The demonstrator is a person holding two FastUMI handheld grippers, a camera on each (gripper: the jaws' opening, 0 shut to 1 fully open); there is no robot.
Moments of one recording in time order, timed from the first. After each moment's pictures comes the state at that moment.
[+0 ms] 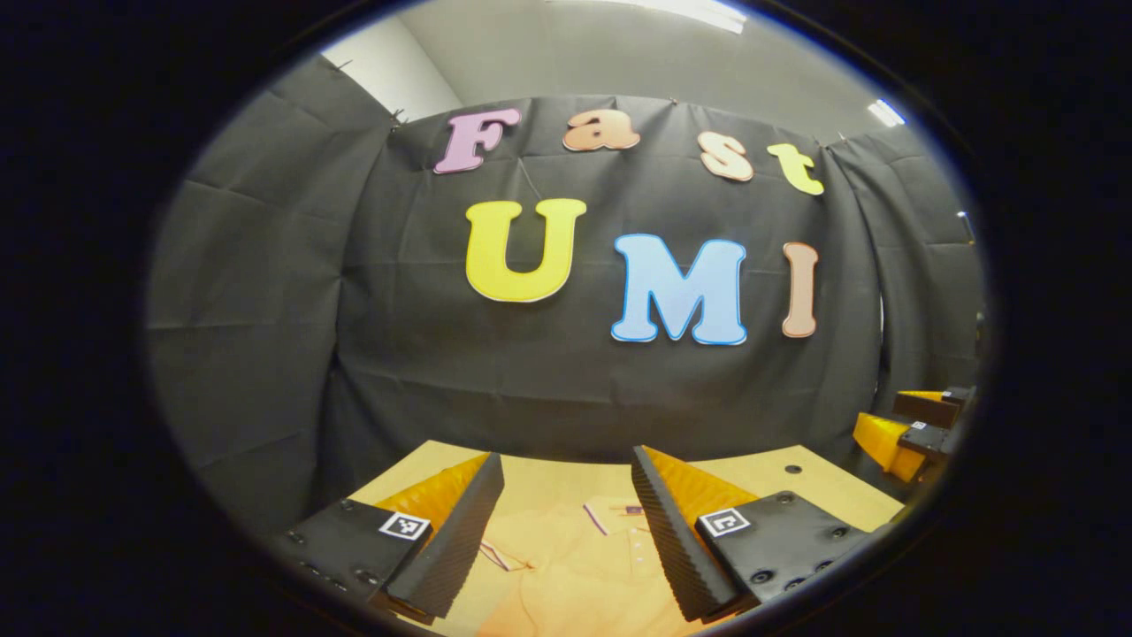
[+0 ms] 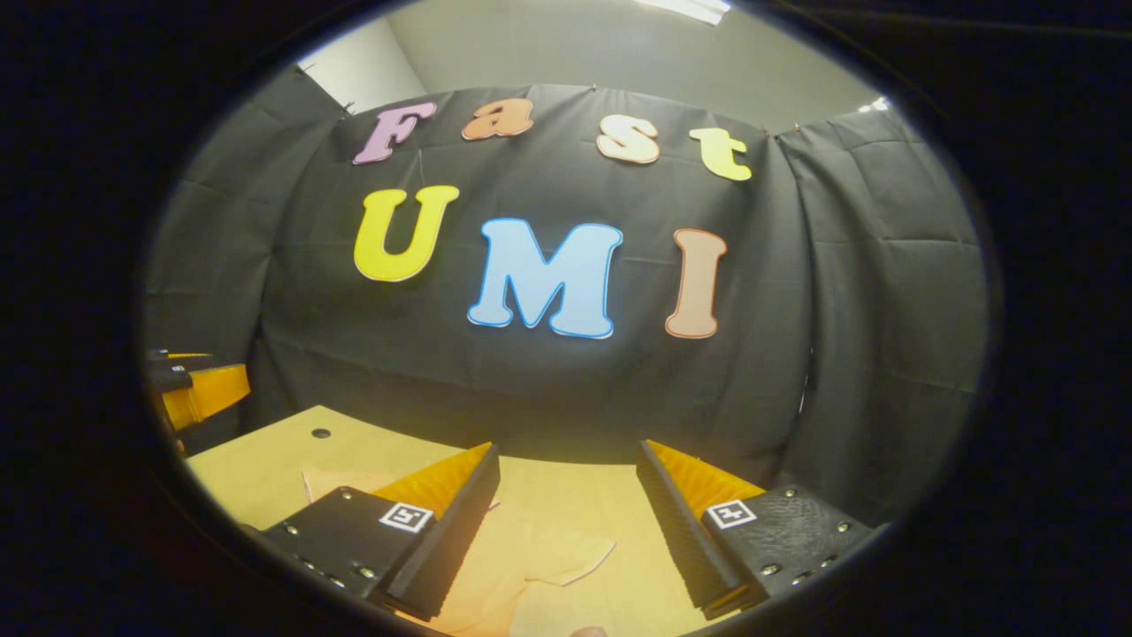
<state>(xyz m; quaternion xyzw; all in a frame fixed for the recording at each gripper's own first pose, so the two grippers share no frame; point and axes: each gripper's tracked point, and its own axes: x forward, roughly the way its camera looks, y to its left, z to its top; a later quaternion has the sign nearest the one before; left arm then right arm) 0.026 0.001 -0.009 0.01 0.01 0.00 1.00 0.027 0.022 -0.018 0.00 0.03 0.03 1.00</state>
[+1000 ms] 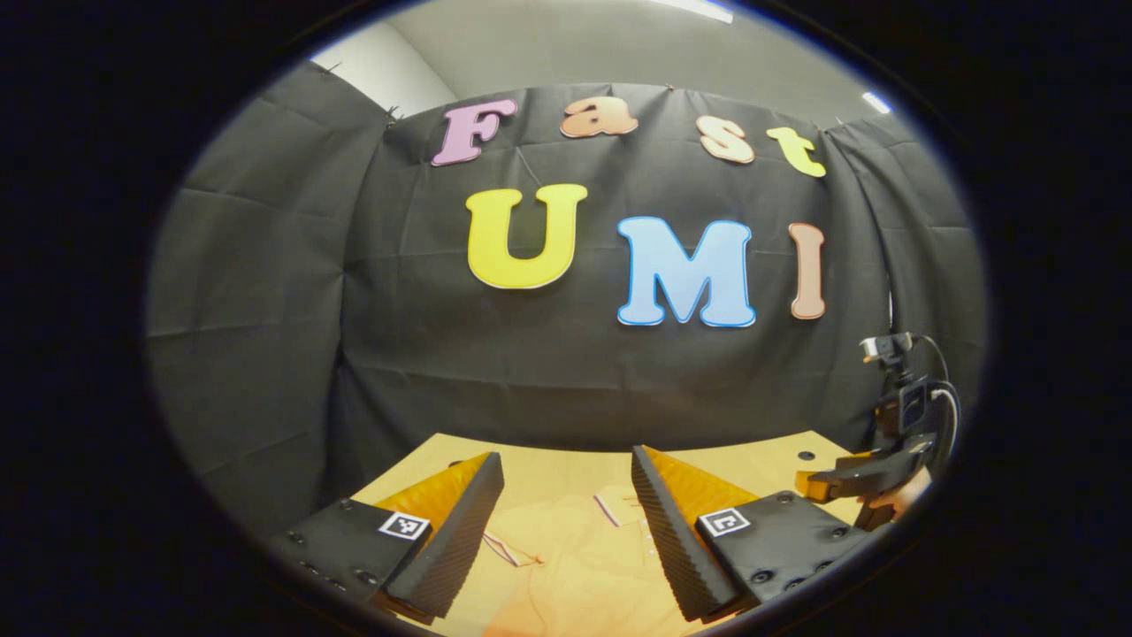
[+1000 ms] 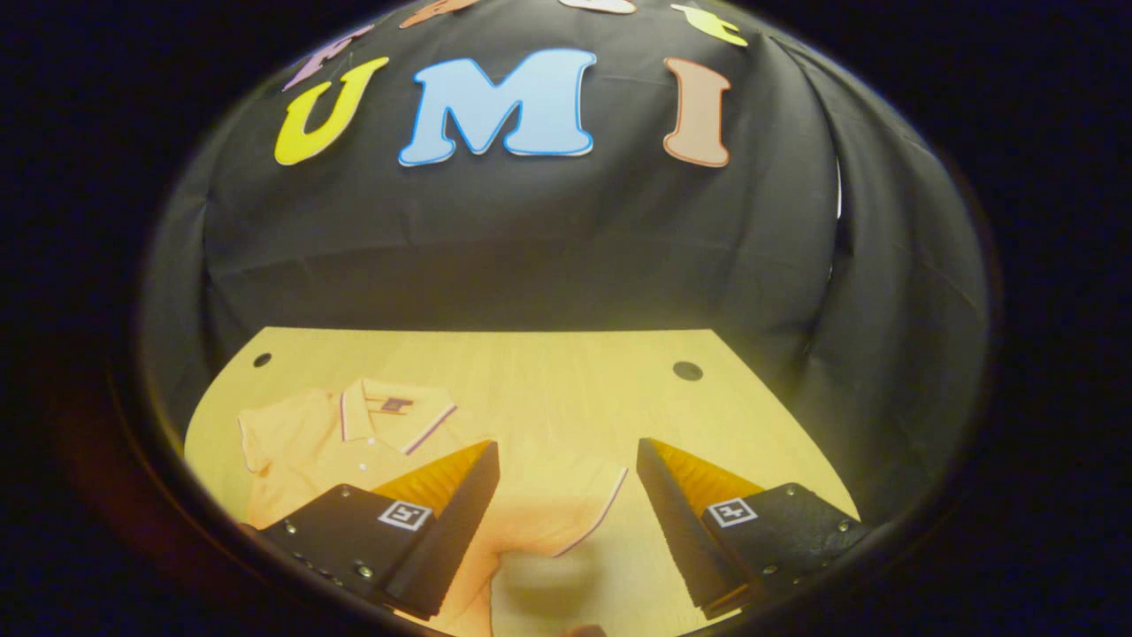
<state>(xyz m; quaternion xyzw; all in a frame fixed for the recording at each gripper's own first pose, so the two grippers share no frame) 0.036 0.006 -0.028 0.03 0.03 0.02 1.00 0.136 0.005 -0.206 0.03 0.28 0.00 0.96</state>
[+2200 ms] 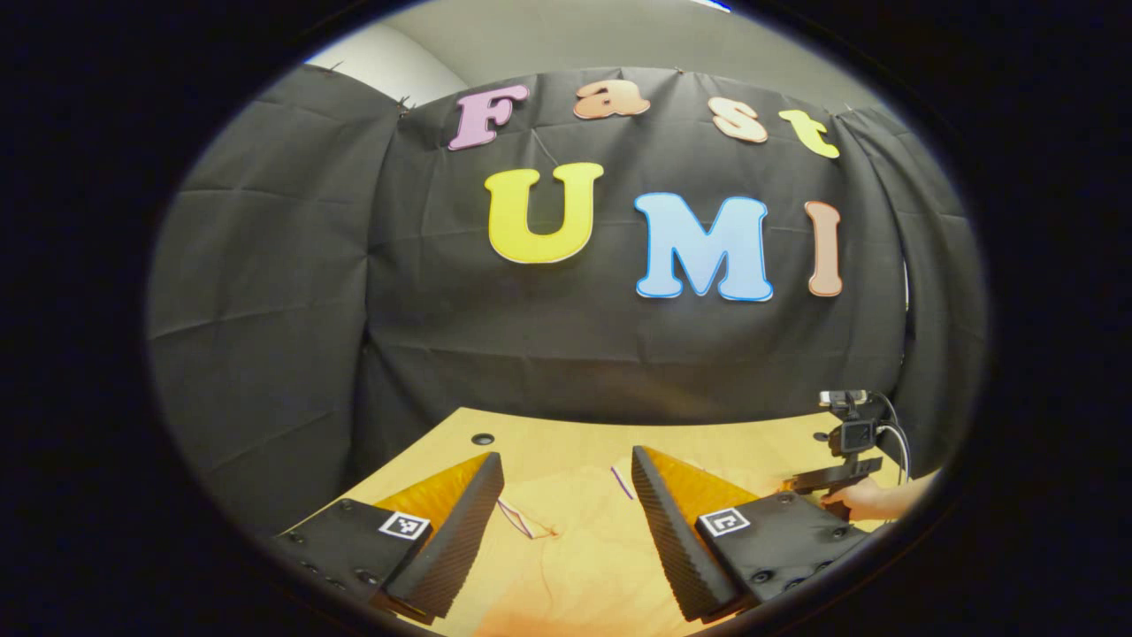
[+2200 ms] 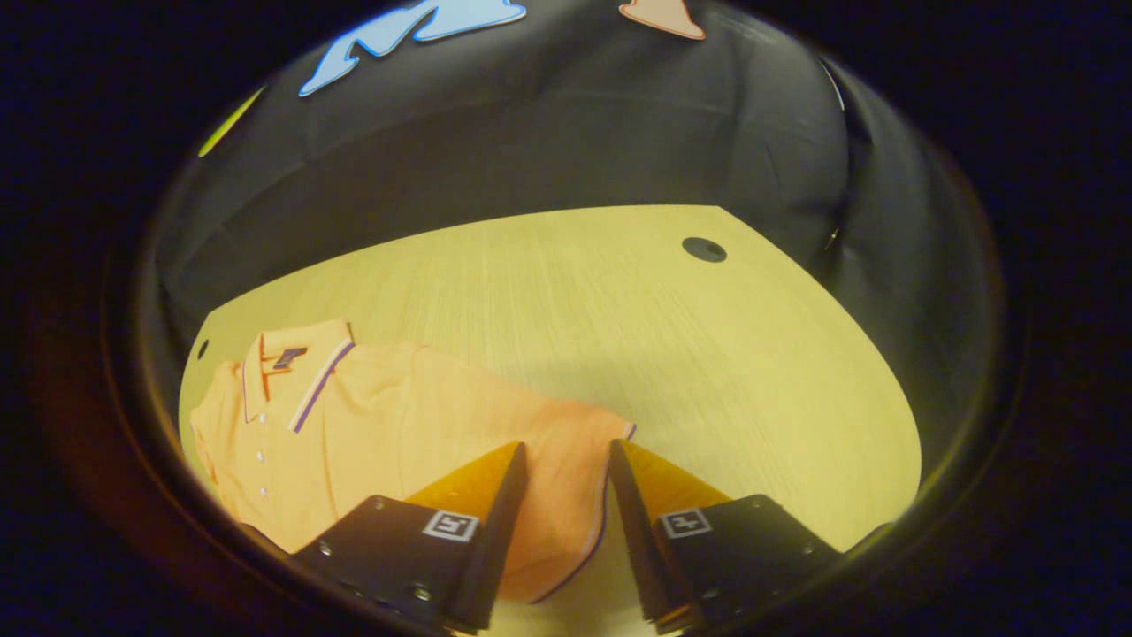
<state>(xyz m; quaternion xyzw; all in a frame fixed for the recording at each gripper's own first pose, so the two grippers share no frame) 0.005 0.011 -0.049 0.03 0.06 0.06 1.00 0.192 -0.014 -0.338 0.09 0.42 -0.03 0.90</state>
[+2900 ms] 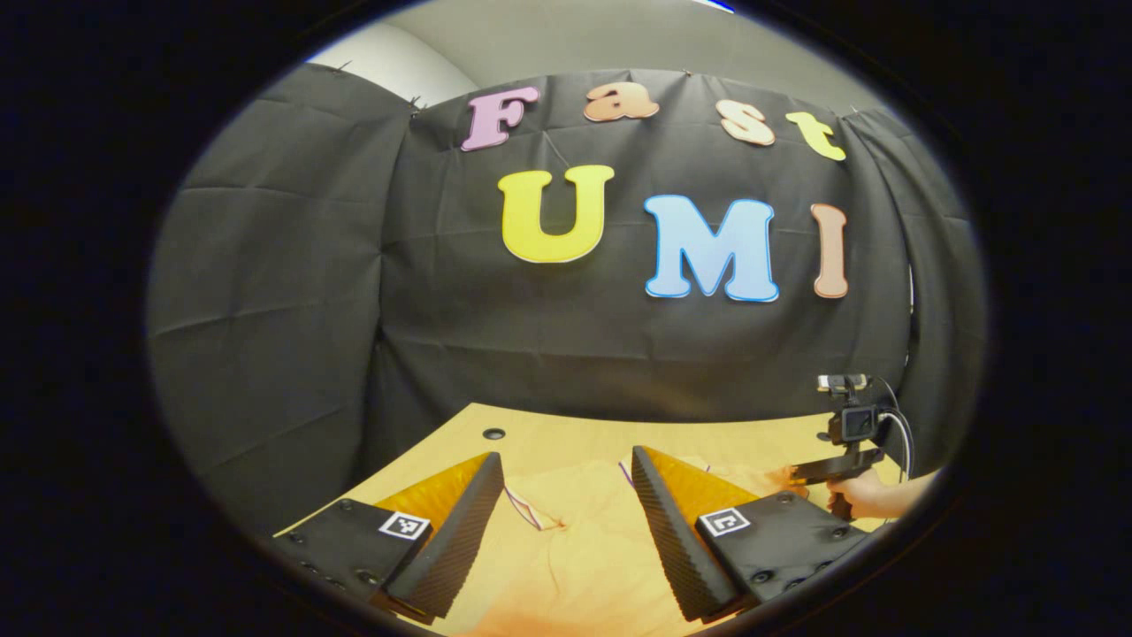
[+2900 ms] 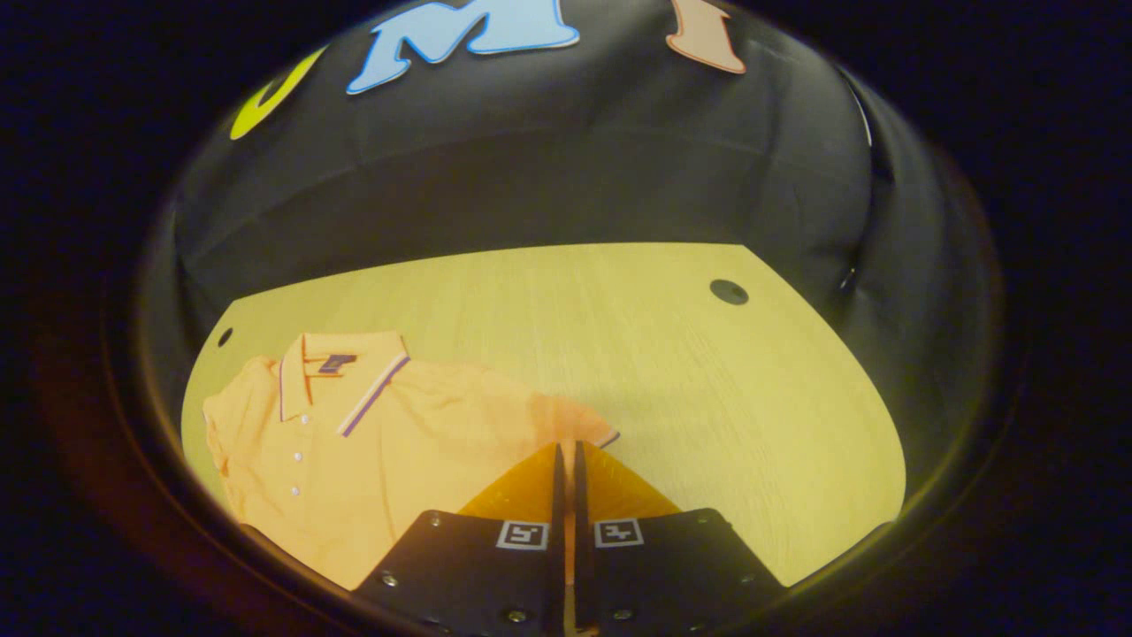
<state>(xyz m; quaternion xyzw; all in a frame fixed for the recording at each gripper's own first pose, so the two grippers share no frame) -0.021 0.019 -0.047 0.02 0.06 0.08 0.99 0.196 0.019 -0.286 0.04 0.37 0.02 0.93</state>
